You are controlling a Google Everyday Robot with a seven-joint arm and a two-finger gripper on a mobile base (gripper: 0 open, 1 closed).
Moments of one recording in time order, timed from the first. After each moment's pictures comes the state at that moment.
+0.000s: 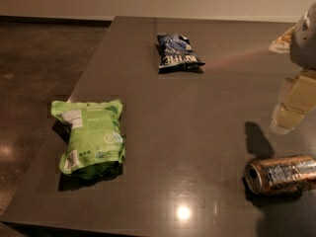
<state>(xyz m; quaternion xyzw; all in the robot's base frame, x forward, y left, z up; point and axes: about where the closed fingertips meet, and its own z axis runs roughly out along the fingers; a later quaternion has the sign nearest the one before) 0.438 -0.217 0.976 -0.60 0.78 -0.03 0.16</state>
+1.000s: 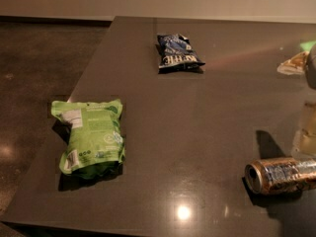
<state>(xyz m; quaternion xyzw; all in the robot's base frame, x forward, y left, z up) 0.406 -0.237 0.951 -0.63 0.77 -0.01 0.14</state>
